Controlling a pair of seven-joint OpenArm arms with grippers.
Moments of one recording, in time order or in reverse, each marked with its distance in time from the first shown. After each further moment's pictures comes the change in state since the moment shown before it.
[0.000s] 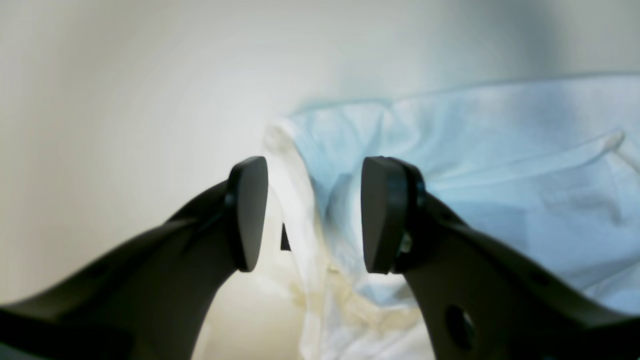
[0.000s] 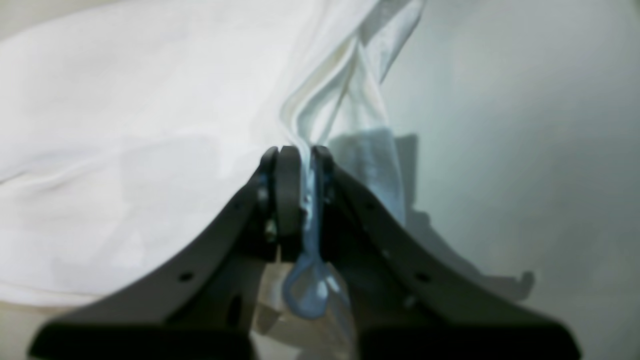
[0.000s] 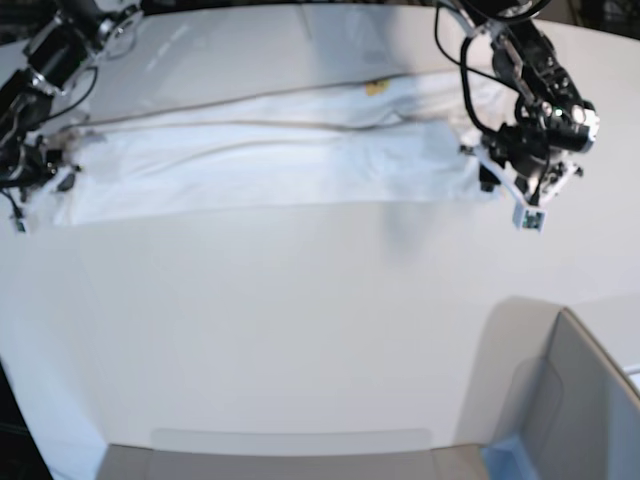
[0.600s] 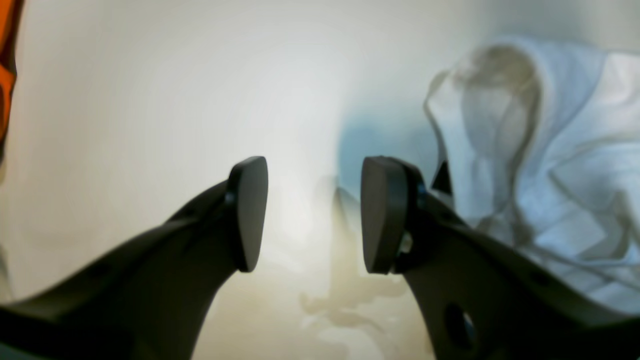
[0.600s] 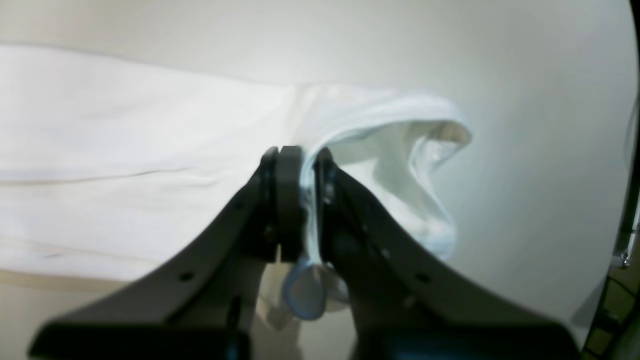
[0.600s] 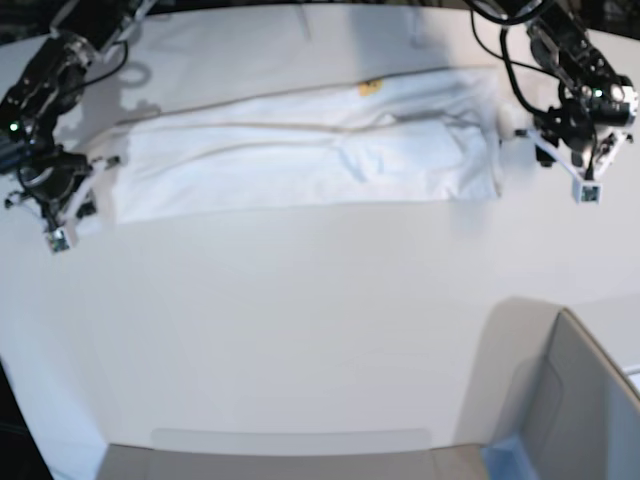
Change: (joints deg) left arm 3.1 -6.0 -11.0 -0.2 0.2 0.0 0.9; right arm -8.7 -7.9 -11.7 34.0 0.5 0.0 -0.6
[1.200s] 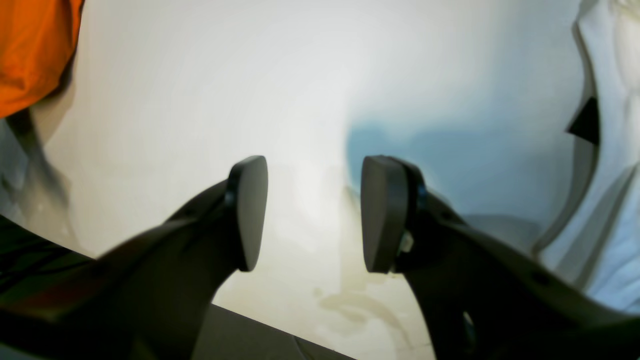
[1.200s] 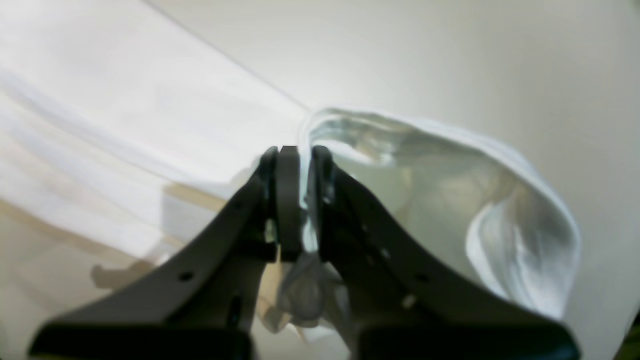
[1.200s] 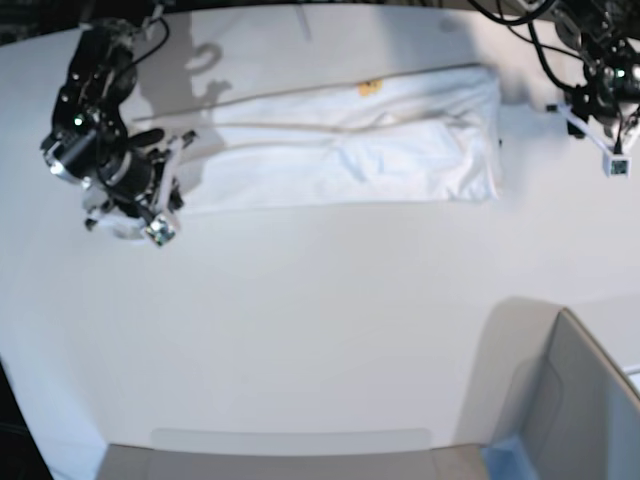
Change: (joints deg) left arm 5.5 -4.5 -5.5 -0.6 -0.2 0.0 -0.7; right arm -3.1 -1.2 -22.6 4.3 -0.6 0.0 0.0
